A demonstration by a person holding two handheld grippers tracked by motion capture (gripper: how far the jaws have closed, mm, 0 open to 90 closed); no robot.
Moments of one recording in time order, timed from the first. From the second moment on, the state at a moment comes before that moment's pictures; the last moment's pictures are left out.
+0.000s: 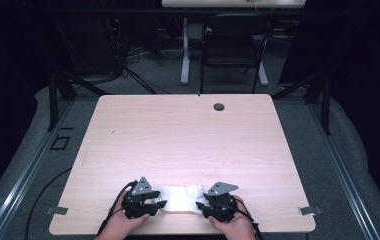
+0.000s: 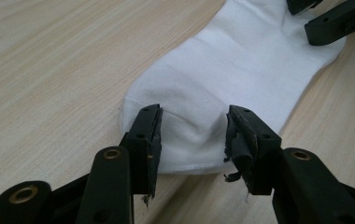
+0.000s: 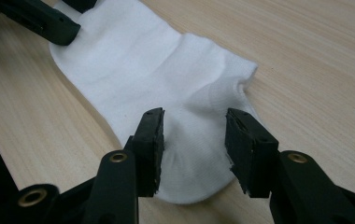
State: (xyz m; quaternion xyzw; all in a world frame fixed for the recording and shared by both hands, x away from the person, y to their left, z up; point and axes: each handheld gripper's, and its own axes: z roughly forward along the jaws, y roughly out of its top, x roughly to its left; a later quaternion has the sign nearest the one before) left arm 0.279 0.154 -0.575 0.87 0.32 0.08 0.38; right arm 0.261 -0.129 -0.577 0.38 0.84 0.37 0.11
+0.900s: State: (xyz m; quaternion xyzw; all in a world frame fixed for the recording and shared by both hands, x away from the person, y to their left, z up) left arm 0.310 0.155 -0.579 0.85 0.35 0.11 0.39; right arm 0.300 -0.126 -0.575 0.40 0.83 0.37 0.10
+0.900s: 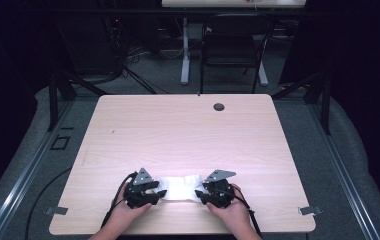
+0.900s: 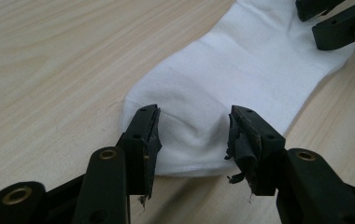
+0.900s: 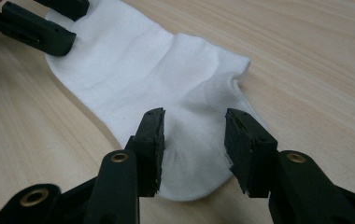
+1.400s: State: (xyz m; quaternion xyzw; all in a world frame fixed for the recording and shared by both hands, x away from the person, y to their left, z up) left arm 0.323 0.158 -0.581 0.83 0.37 0.10 0.41; right arm 0.316 -0.125 -0.576 0.41 0.82 0.37 0.11
